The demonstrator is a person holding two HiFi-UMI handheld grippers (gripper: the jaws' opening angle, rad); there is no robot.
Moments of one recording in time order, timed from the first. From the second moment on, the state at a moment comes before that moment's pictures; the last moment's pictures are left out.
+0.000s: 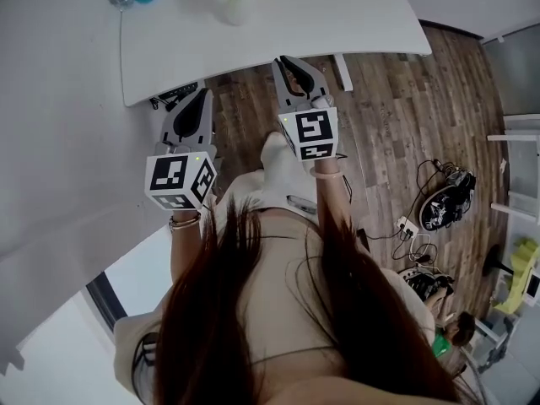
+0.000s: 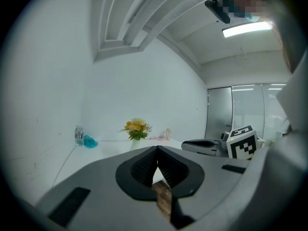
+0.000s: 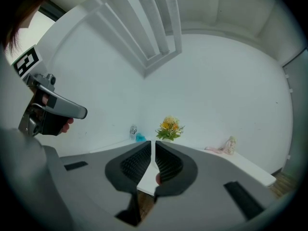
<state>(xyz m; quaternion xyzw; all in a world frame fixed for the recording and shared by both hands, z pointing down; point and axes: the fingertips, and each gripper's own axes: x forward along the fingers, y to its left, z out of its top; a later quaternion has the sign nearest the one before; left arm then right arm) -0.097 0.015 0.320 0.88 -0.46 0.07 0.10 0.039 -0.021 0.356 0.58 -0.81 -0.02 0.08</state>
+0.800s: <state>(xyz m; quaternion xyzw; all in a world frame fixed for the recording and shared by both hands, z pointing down) -0.107 0.058 0.315 0.88 -0.45 0.04 0.10 0.033 0.032 0.344 0.59 -0.80 -0.05 0.09</state>
